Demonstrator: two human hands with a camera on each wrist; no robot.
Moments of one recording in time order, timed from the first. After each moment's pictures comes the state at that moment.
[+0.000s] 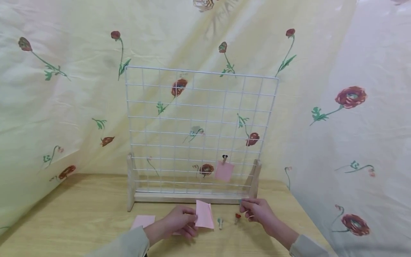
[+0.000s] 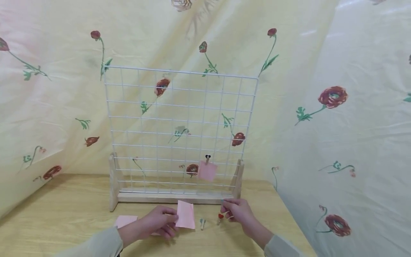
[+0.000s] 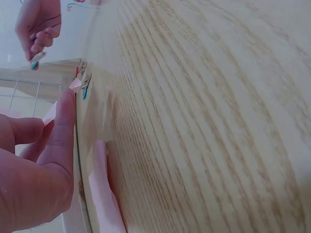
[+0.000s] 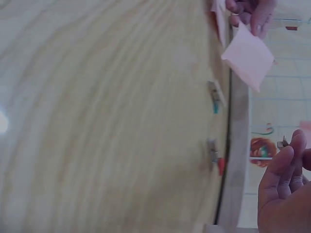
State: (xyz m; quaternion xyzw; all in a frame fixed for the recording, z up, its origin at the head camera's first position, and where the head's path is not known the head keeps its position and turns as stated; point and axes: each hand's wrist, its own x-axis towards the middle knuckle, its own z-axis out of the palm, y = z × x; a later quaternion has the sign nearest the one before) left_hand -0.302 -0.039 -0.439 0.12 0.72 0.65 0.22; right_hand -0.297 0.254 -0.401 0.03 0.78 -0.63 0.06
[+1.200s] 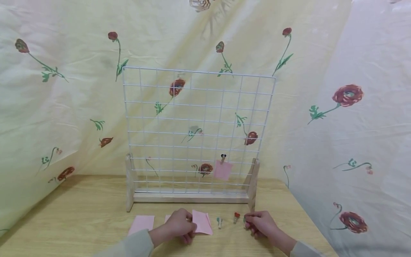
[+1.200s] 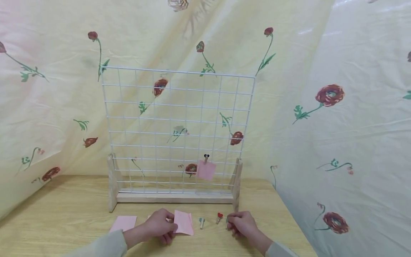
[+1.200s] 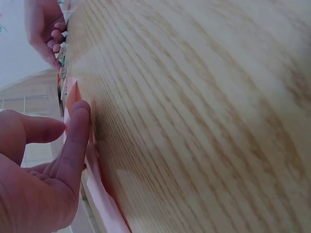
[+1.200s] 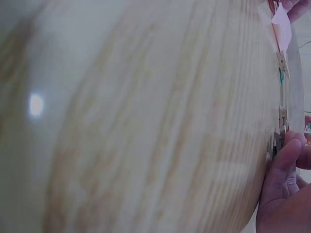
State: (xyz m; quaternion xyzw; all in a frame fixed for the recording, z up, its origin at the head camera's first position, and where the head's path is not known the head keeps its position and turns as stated) left_hand -0.290 -0.031 -0.442 0.14 0.82 0.53 0.15; right_hand -0.293 0.274 -0.449 0.10 0.82 -0.56 0.07
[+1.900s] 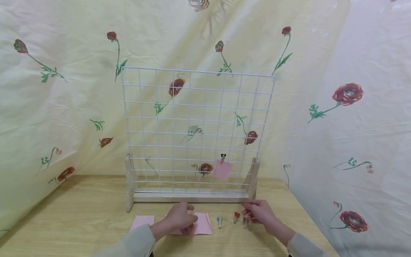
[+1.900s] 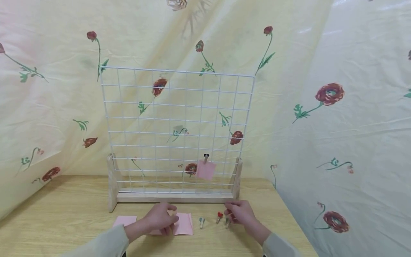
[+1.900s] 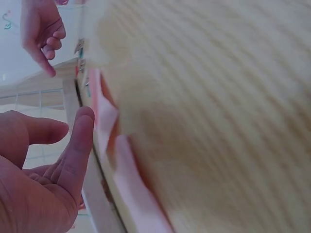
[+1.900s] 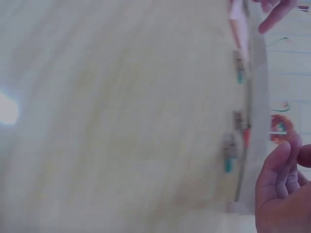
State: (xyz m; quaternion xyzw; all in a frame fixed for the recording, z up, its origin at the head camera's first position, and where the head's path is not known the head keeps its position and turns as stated) left_hand -0.300 -0.030 -0.424 0.16 0.86 0.47 0.10; right_hand -0.304 0.266 -0.423 0.07 0.80 -0.60 0.03
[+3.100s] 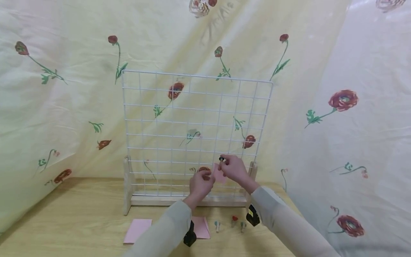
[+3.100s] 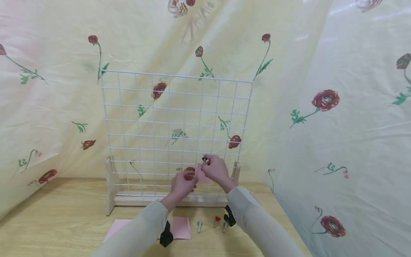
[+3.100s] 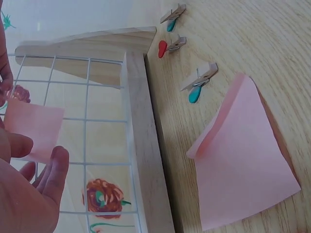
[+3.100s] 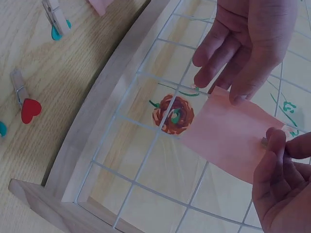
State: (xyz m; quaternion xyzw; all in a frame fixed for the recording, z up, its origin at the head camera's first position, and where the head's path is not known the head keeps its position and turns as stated) left_hand -0.374 0.054 -0.378 0.05 0.81 0.58 -0.10; right_hand -0.376 0.192 -0.302 -0.12 0.91 -0.37 -0.12
